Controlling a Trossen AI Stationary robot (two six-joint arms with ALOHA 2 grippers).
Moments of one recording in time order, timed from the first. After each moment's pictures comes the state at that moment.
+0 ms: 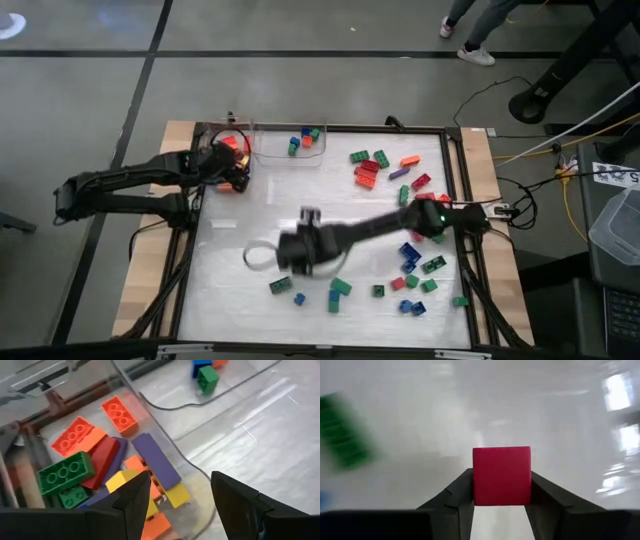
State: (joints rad) left arm 0.34 0.81 0.68 -0.83 -0.46 -0.52; right arm 0.27 2.42 2.32 -1.11 0.46 0.26
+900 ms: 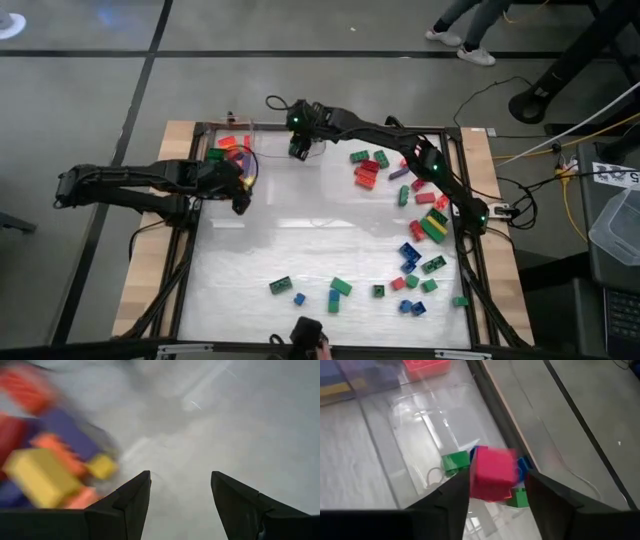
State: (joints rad) left arm 0.11 0.81 0.68 -0.82 -0.27 -0.62; right arm -0.37 2.41 2.35 -0.83 0.24 -0.10
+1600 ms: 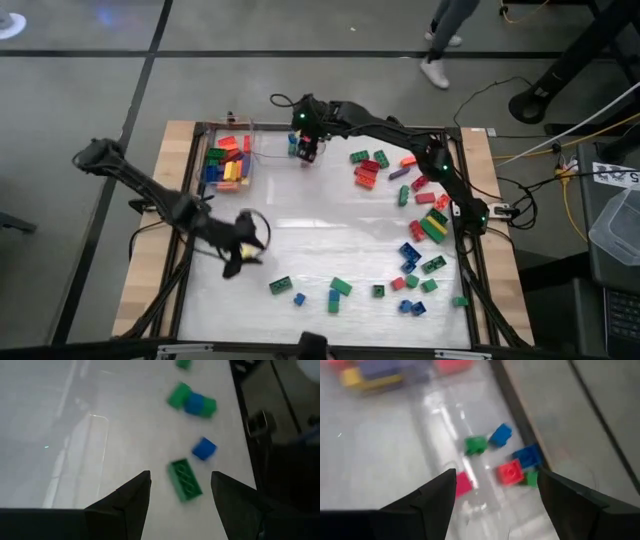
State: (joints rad) left arm -0.51 1.02 0.68 -0.37 -0.19 -0.57; right arm -0.35 2.31 2.36 -0.99 0.13 -0.11
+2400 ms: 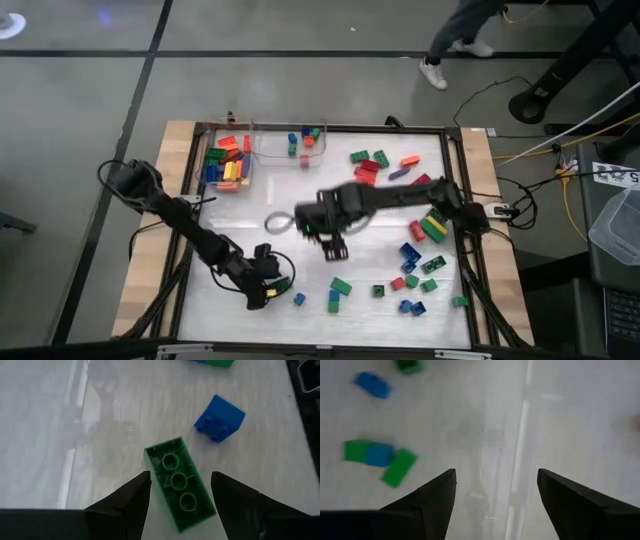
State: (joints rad) left arm -0.64 1.59 0.70 0.01 -0.28 -0.63; right arm 0.18 2.21 2.35 -1.45 0.03 0.01
